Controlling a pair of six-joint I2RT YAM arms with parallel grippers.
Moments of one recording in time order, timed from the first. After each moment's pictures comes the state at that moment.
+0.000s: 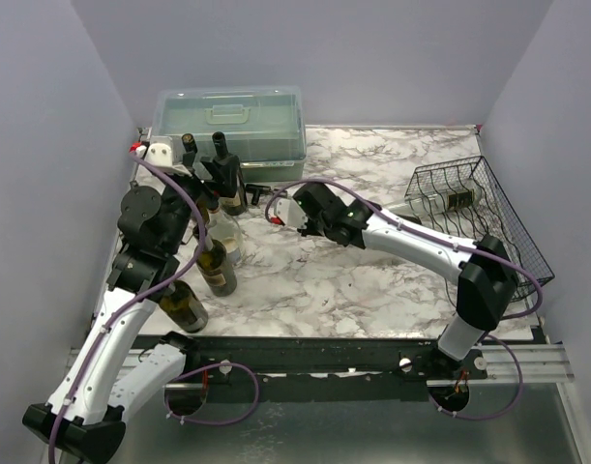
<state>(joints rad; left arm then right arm) -0.36 0.82 1.01 -0.03 -0.09 -0.21 0.89 1.70 1.37 -0.58 0.41 -0.73</state>
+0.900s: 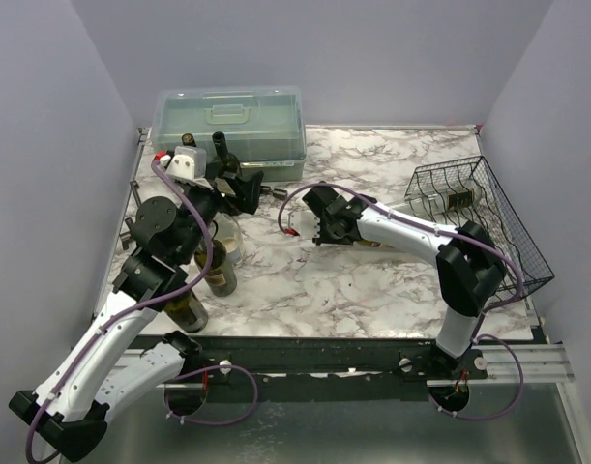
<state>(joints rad) -0.56 0.80 0.99 -0.03 -0.15 -0.20 0.79 1.80 1.34 -0.70 0.29 -0.84</state>
